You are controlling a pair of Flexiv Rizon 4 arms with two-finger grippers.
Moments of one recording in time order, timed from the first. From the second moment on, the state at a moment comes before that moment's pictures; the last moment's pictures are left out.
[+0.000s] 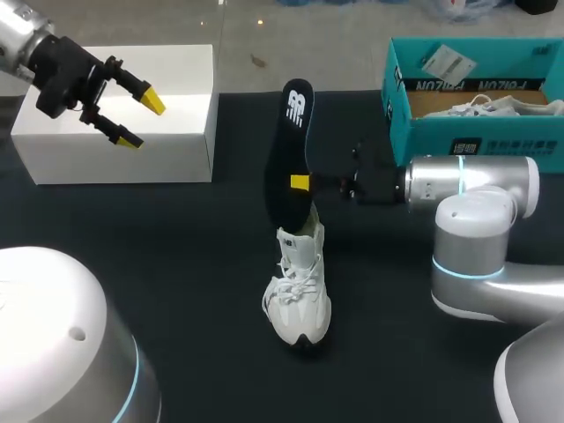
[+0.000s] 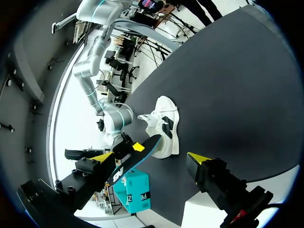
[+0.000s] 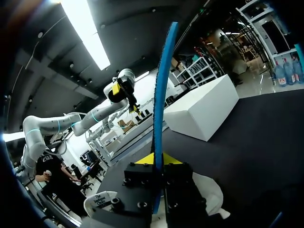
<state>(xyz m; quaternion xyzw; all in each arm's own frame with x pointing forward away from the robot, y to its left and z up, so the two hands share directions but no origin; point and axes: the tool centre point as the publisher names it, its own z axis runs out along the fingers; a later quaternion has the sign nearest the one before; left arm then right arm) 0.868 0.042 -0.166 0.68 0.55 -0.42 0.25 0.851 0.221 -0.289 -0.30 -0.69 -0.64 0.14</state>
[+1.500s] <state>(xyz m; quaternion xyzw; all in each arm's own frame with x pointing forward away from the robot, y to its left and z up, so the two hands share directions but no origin) 0.868 0.042 -0.166 0.68 0.55 -0.42 0.25 0.844 0.232 -0.297 -0.31 -0.71 -0.61 0.17</state>
